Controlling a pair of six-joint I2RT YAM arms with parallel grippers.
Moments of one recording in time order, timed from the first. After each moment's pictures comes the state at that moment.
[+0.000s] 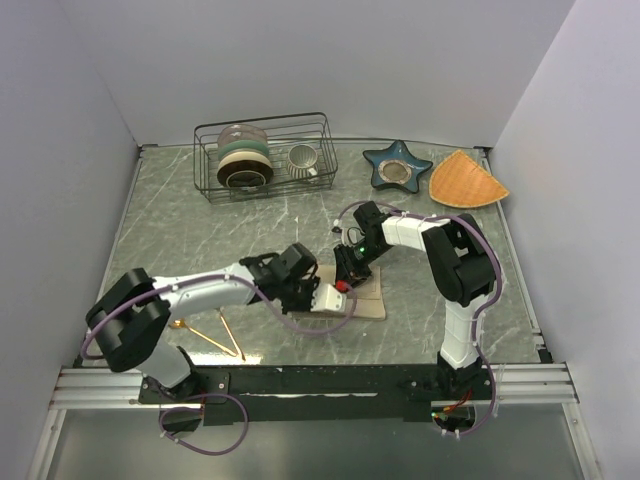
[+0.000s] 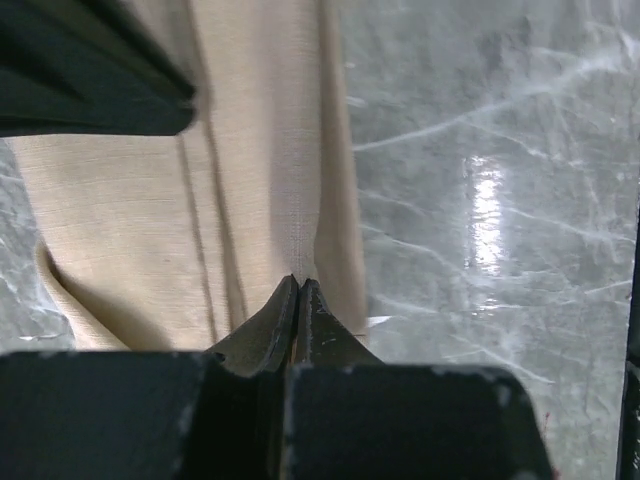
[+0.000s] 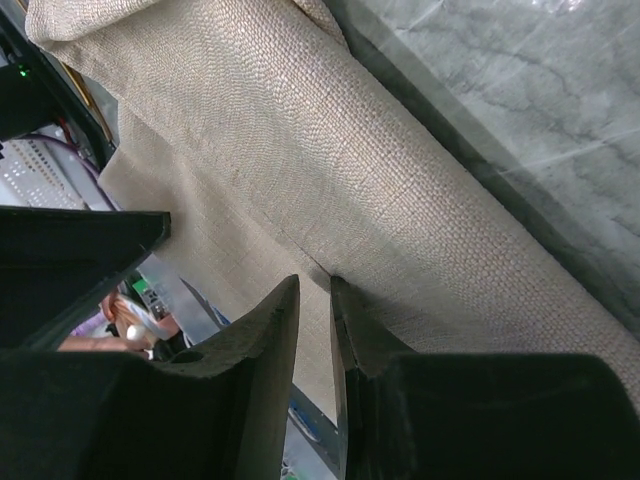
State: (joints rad) left arm -0.93 1.50 0.86 -0.38 0.29 0.77; right arm 0.45 1.96 1.15 -0.61 -0.77 0.12
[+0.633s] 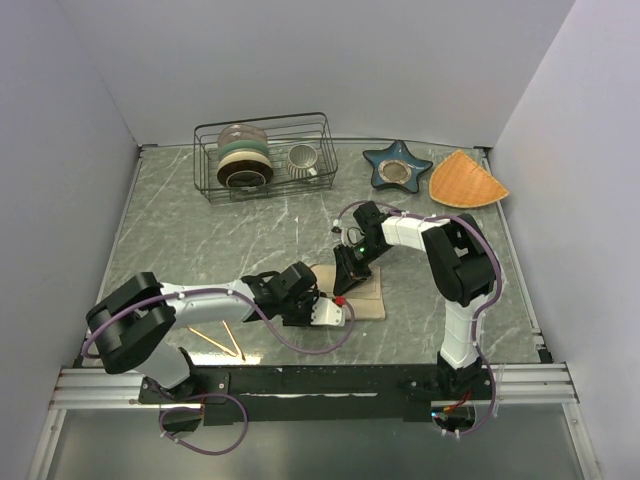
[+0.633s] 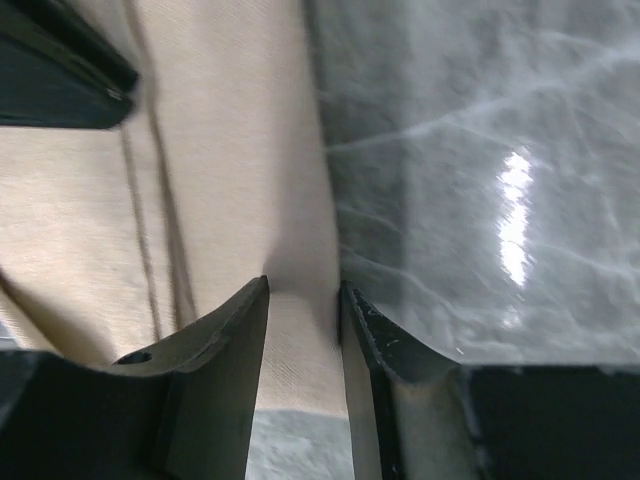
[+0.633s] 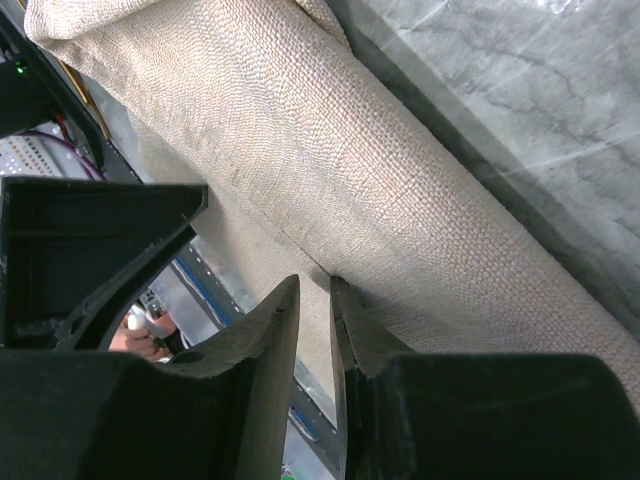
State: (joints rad) left arm -1.00 1.50 0.73 -0.22 0.19 0.71; right arm 0.45 1.96 1.15 -0.62 -0.77 0.12
